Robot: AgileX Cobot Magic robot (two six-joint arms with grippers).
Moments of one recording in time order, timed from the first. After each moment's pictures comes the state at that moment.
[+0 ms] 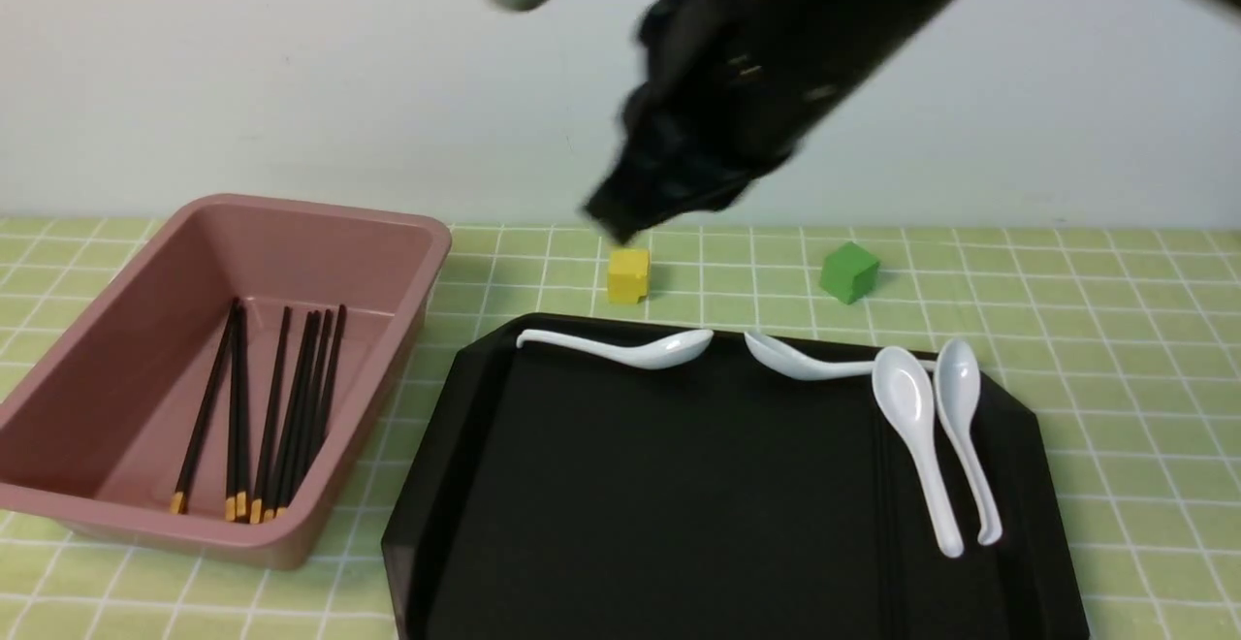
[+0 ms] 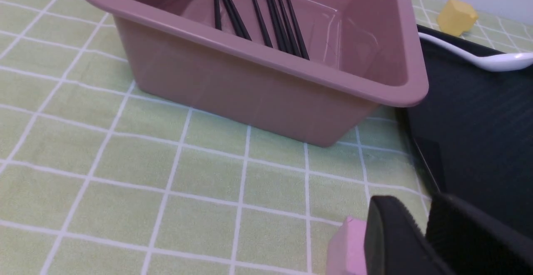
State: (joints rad) right arm 0.73 1.68 -1.91 0.06 1.23 -0.17; left arm -0.10 -0.01 0.03 -0.03 0.39 -0.28
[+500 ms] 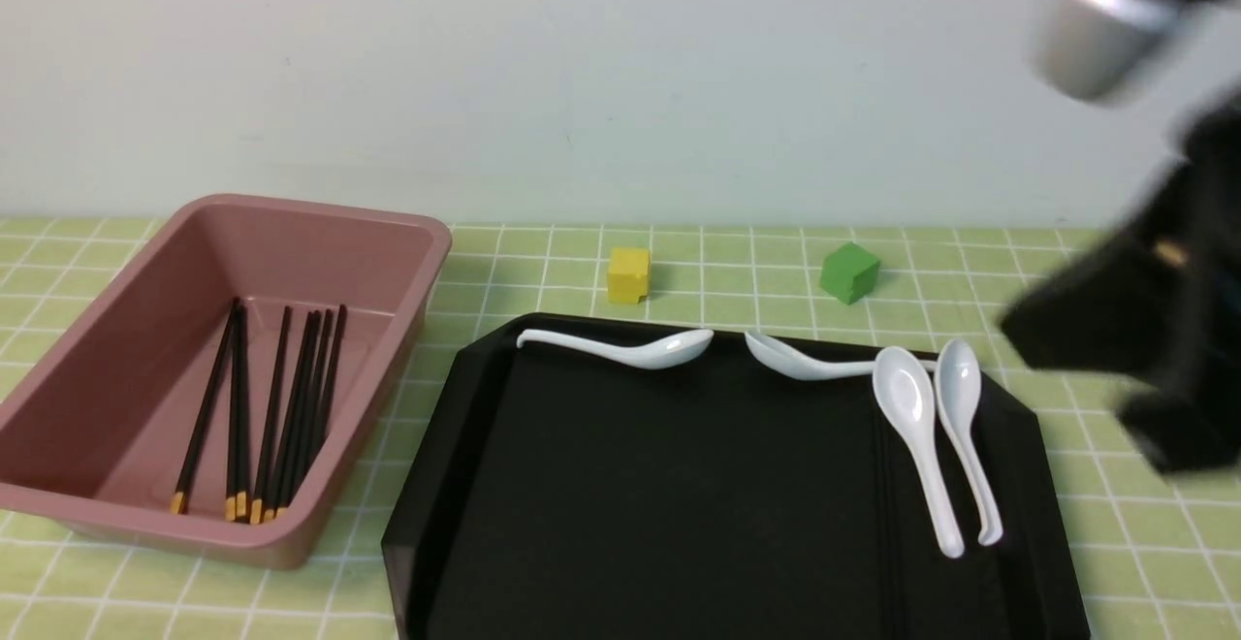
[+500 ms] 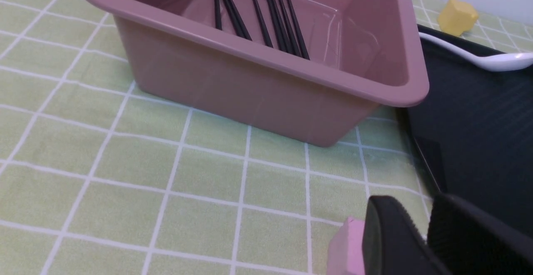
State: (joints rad) right arm 0.70 0.99 -1.23 0.06 1.06 -0.08; left arm -0.10 -0.01 0.03 -0.03 0.39 -0.28
